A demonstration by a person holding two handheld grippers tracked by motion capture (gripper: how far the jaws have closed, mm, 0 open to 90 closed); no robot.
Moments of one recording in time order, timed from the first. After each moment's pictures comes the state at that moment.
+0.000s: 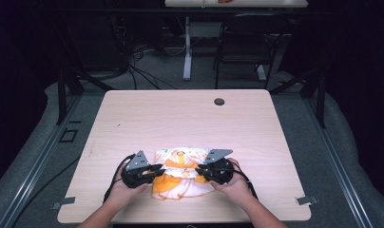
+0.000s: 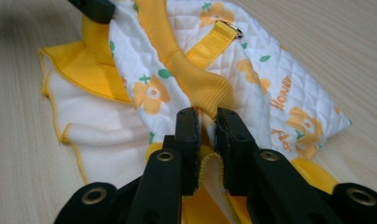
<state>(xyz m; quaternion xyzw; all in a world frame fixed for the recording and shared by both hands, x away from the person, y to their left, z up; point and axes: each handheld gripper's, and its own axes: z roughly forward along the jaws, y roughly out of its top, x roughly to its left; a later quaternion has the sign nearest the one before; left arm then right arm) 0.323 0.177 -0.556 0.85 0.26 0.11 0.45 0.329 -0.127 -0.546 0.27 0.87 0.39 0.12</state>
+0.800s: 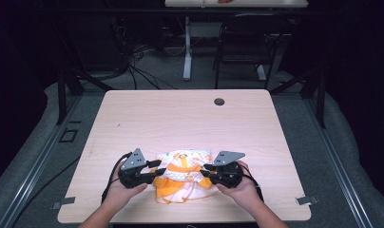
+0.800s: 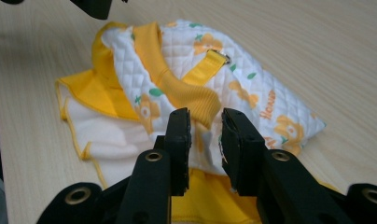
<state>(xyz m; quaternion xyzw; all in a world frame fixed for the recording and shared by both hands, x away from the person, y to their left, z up) 0.319 0.177 -0.529 0.83 0.27 0.13 0.47 0.310 -0.148 -0.526 0.27 0.86 0.42 0.13</state>
